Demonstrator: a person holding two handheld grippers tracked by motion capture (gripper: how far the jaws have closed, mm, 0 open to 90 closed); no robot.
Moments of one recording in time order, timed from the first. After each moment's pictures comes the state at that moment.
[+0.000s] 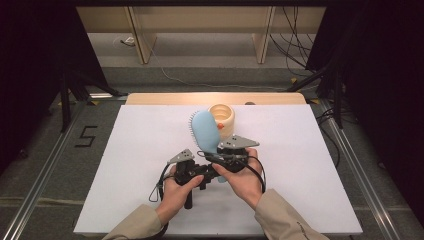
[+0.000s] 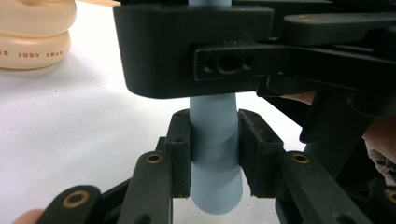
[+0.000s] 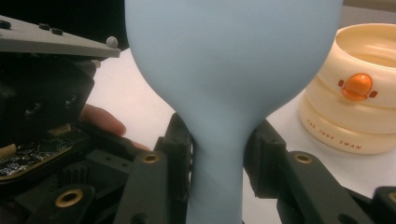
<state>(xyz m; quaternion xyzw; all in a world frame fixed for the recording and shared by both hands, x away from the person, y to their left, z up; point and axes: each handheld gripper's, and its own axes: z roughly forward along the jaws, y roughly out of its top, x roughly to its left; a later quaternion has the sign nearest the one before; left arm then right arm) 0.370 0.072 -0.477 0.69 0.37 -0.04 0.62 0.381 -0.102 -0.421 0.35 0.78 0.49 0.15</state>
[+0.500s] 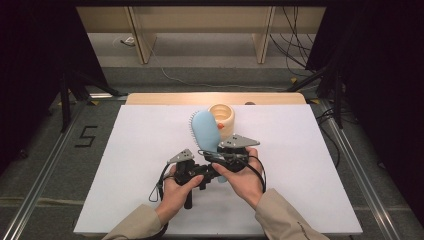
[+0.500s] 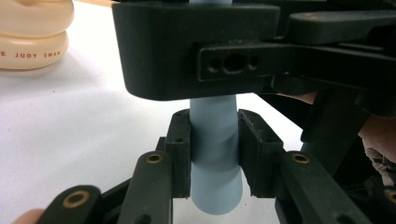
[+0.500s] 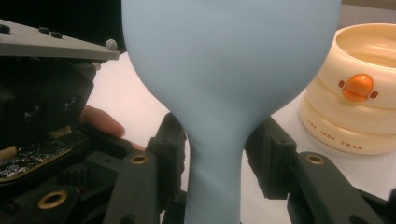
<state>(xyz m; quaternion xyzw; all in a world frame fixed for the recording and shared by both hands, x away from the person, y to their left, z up) 0.370 0.073 -0.477 0.69 0.37 -0.04 0.62 0.382 -0.103 -0.420 0.35 0.78 0.49 0.15</state>
